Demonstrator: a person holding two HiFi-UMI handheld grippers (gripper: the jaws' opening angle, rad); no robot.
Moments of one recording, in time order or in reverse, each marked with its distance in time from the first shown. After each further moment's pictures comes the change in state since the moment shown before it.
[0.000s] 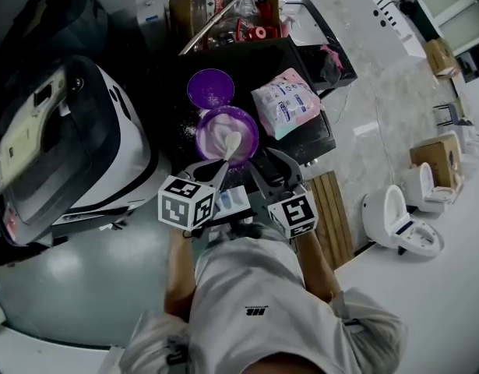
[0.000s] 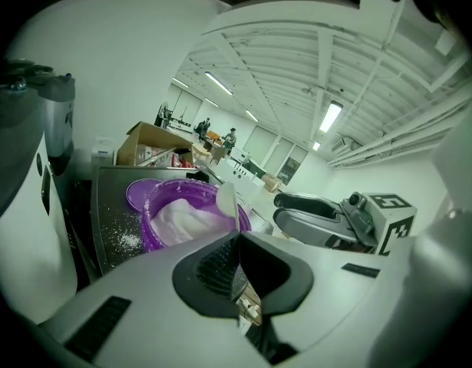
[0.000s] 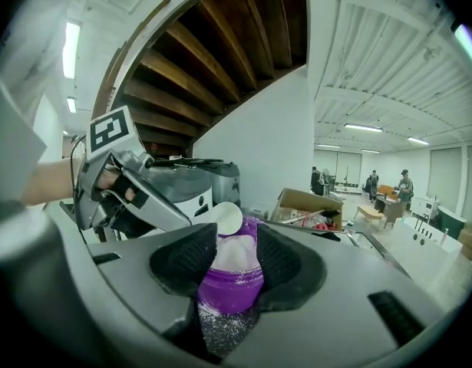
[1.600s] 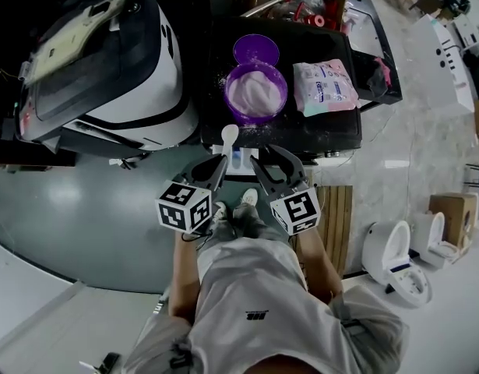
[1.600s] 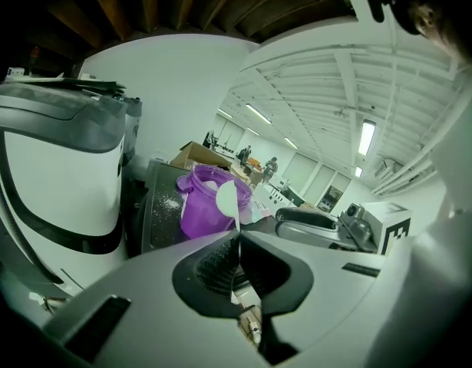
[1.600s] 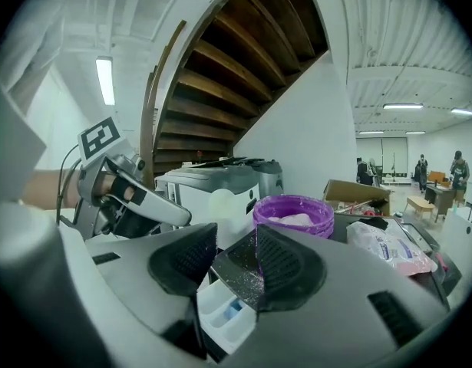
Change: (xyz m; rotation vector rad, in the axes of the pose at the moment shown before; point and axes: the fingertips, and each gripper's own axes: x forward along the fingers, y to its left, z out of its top) left arm -0.066 -0.053 -0.097 -0.175 -0.225 0.309; right arm -0.064 0.075 -0.052 -0.011 -0.010 0.346
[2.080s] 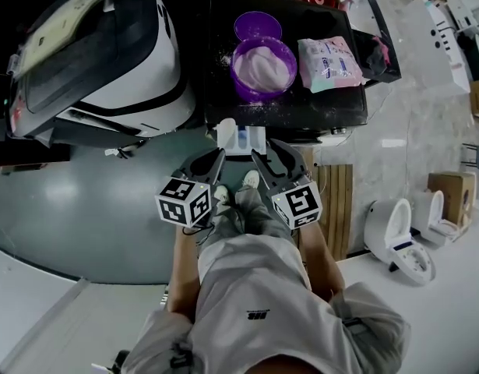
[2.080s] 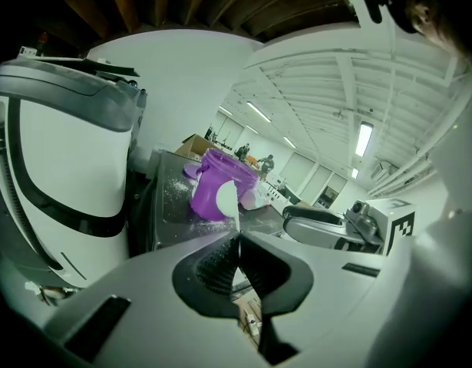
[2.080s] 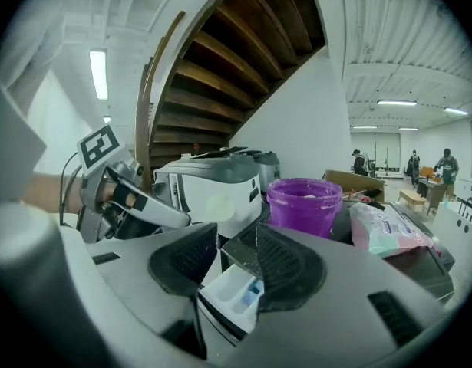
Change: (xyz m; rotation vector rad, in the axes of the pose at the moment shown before) left arm -0.023 0.029 -0.051 -0.025 0.014 -0.030; right arm 0.001 0.043 -0.034 0.028 0.049 -0.048
